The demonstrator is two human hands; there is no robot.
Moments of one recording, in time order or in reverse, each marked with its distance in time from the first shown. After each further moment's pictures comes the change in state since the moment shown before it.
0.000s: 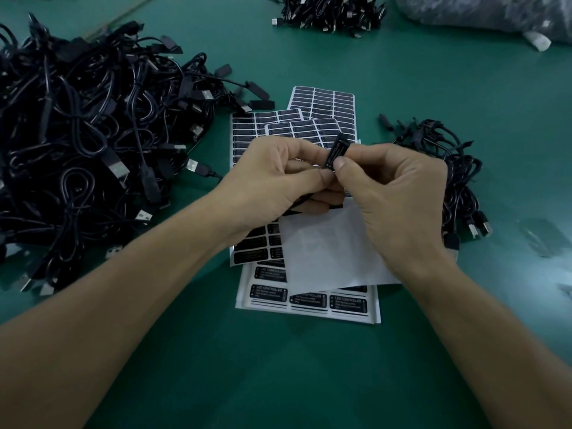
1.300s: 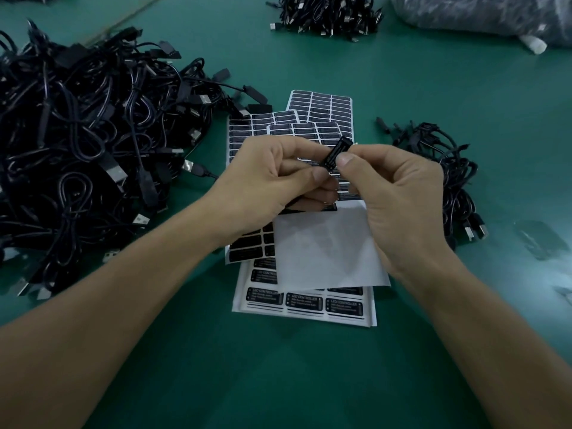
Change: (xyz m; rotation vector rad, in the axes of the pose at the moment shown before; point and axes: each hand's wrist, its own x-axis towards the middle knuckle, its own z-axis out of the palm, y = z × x) left_hand 0.002 -0.003 -0.004 0.063 -0.006 0.102; right_hand 0.001 -0.007 -0.004 0.141 -0.058 0.092
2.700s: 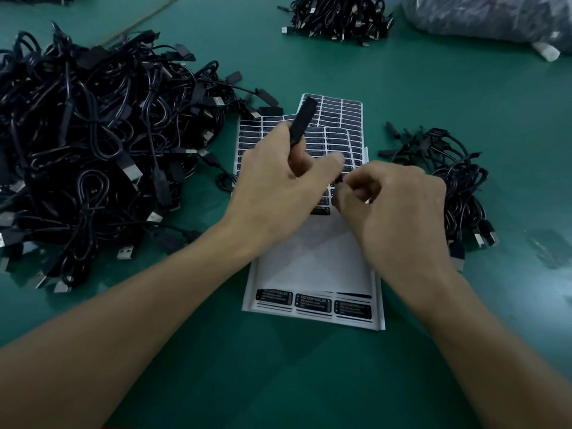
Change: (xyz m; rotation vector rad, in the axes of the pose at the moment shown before) left_hand -0.004 -0.001 0.016 0.394 0.413 0.186; right_hand -0.009 -0.004 0.001 -0.760 -0.046 -0.161
